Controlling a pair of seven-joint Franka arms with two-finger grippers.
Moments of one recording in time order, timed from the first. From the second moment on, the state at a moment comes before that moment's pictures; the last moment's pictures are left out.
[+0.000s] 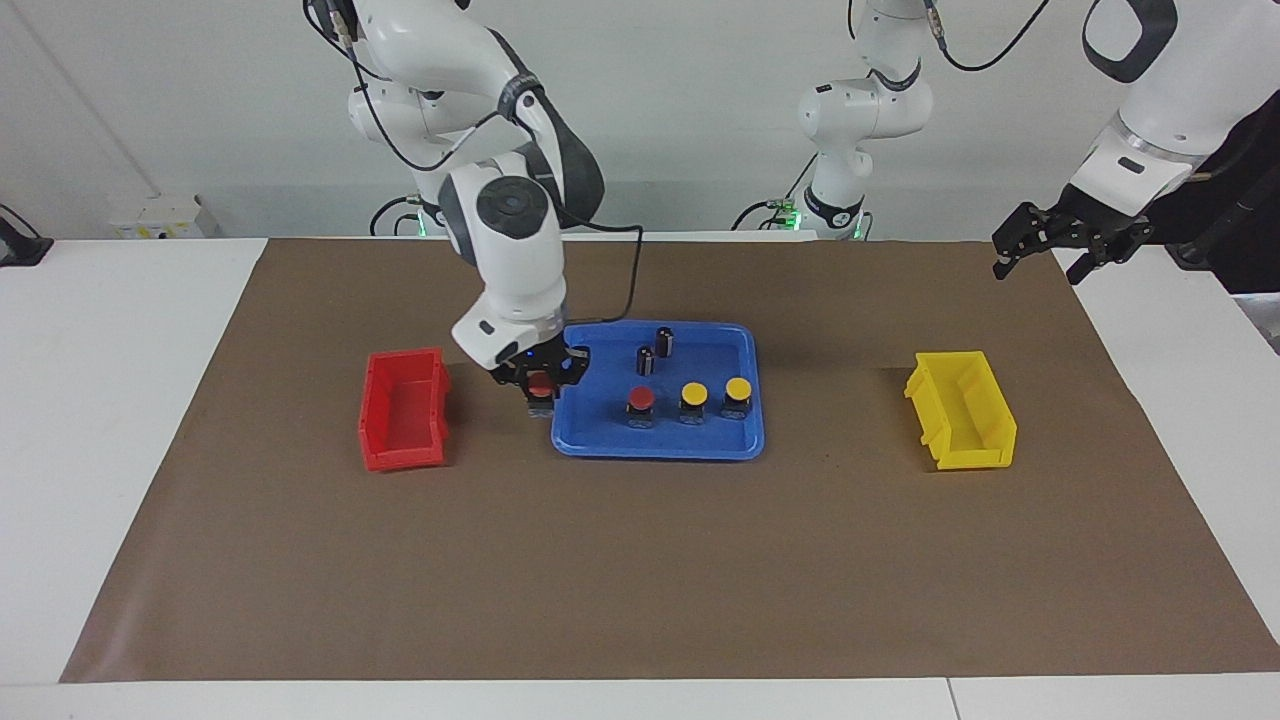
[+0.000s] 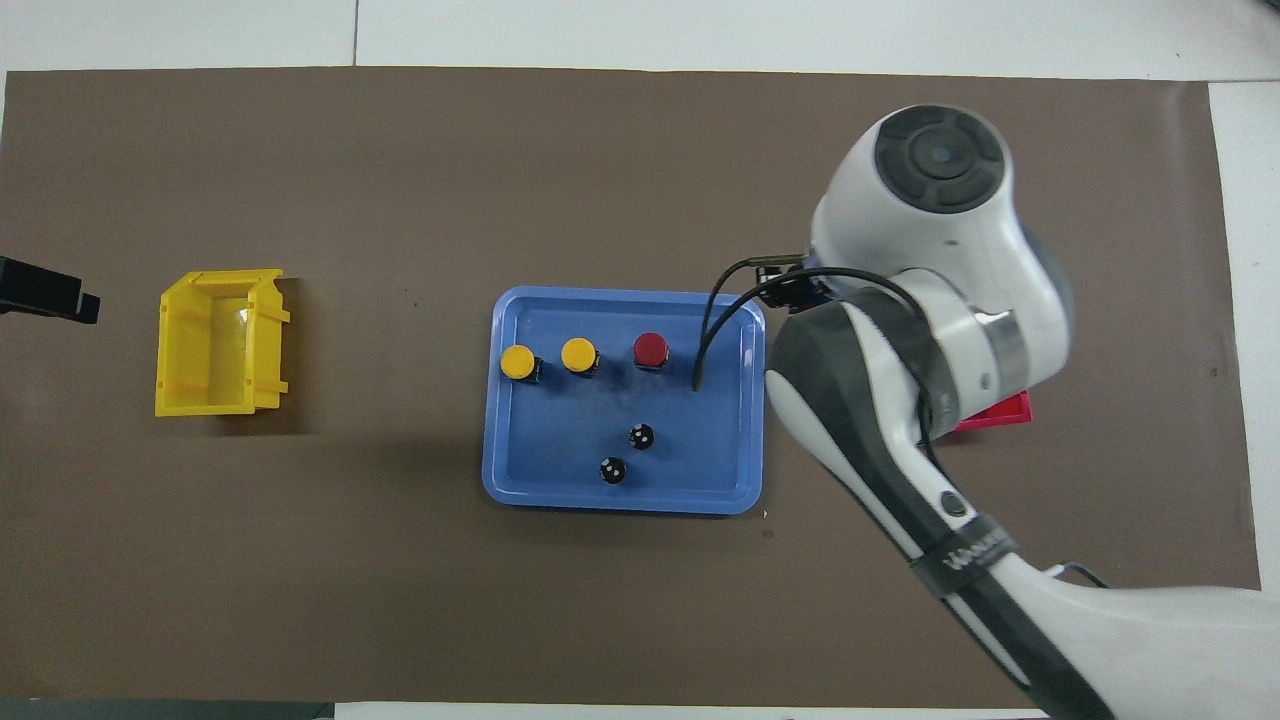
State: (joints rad) left arm 0.02 -0.03 -0.03 -1.61 -0.04 1.57 0.12; right arm 0.14 0.21 0.16 -1.69 -0.07 1.83 0.31
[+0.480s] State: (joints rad) left arm -0.22 -0.06 -0.06 -1.89 -0.07 1.88 -0.13; right arm -0.10 0.13 0.16 -1.85 -0.02 1.90 0.01
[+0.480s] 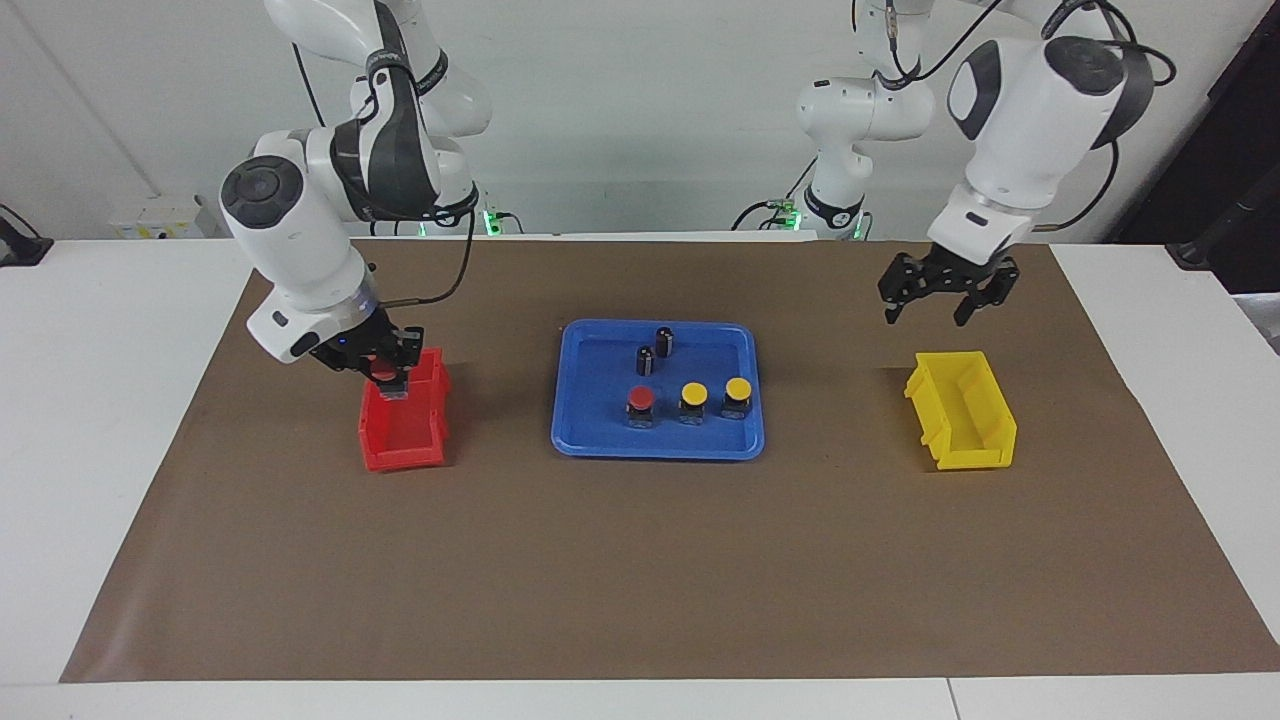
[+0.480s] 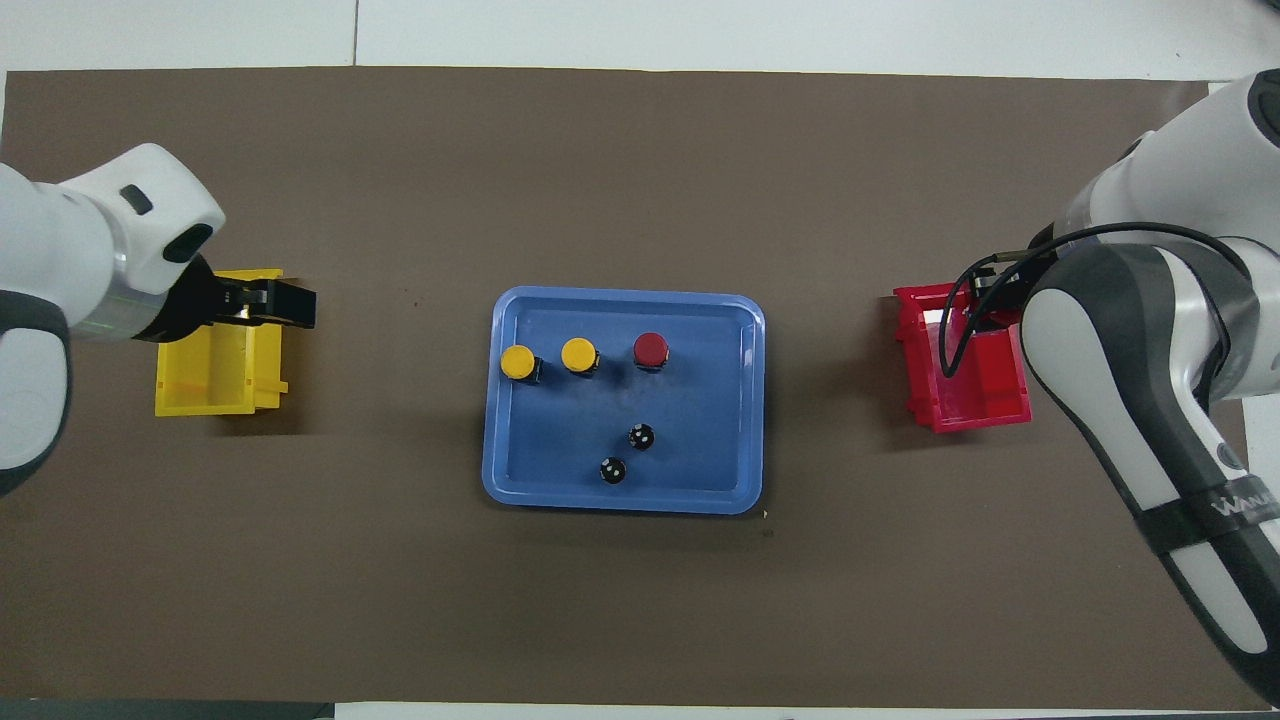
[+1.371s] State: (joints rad) left arm -0.50 0.20 -0.06 -1.97 -0.08 2.21 -0.43; right arm -0.14 0.04 0.16 -2.31 0.07 2.41 -0.04
